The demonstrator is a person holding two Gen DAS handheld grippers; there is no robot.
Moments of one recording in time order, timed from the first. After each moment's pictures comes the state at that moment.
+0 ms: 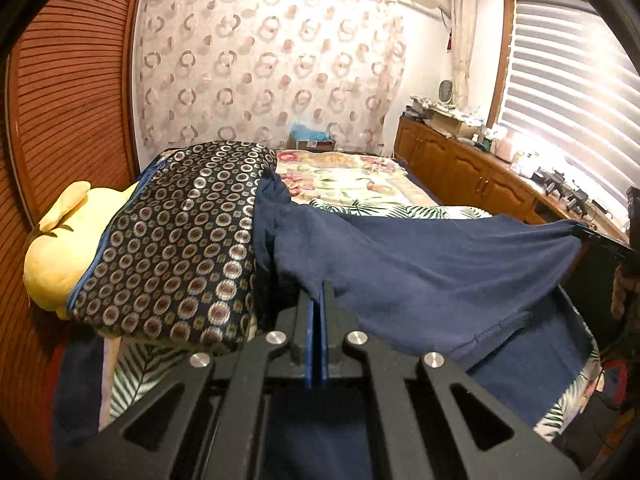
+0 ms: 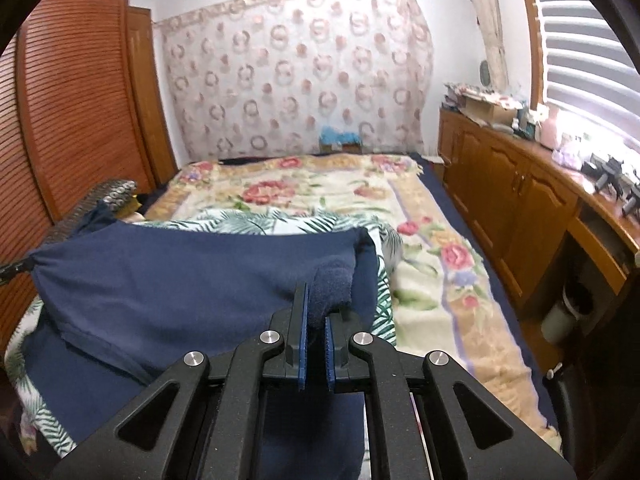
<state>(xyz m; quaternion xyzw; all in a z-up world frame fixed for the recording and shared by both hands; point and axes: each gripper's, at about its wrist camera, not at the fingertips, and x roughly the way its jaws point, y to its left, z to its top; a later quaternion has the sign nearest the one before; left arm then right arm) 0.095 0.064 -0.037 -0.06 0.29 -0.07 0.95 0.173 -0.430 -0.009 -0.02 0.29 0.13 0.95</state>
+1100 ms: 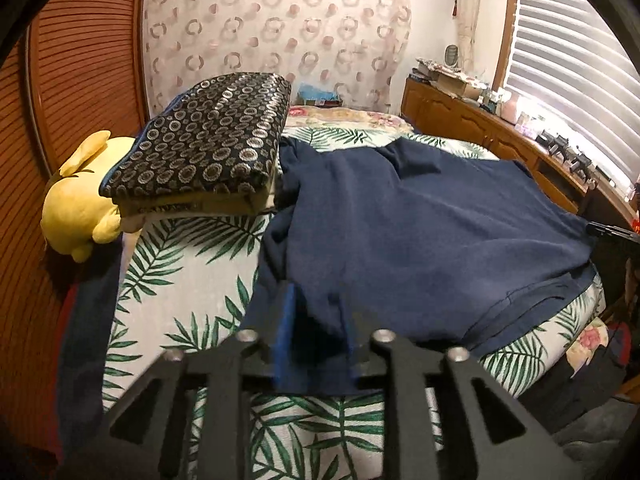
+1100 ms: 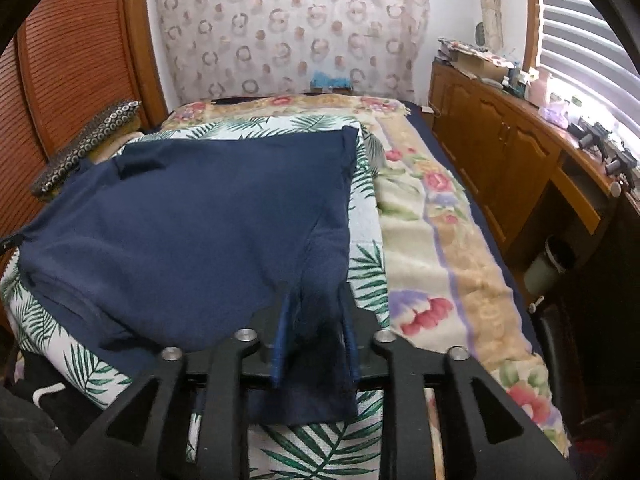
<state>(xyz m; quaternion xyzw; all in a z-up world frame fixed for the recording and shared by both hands) 0.006 0.064 -0.087 -0.05 0.36 -0.05 0.93 0.084 -0.453 -0.072 -0.05 0.38 0.10 0.92</state>
